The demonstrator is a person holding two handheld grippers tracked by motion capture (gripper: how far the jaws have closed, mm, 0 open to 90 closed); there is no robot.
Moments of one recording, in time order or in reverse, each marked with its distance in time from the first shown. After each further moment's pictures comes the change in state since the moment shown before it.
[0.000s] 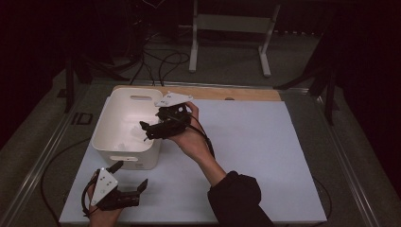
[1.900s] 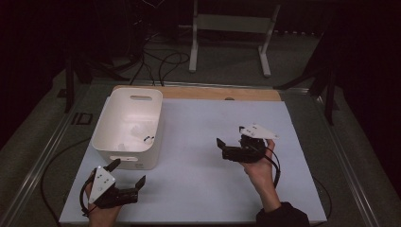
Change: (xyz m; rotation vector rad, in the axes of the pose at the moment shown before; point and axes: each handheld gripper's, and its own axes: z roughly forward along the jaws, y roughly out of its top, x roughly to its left) left arm 0.007 0.001 0.000 -0.010 0.035 -0.030; right arm -0.073 -0.135 -0.138 -0.017 -0.323 0.182
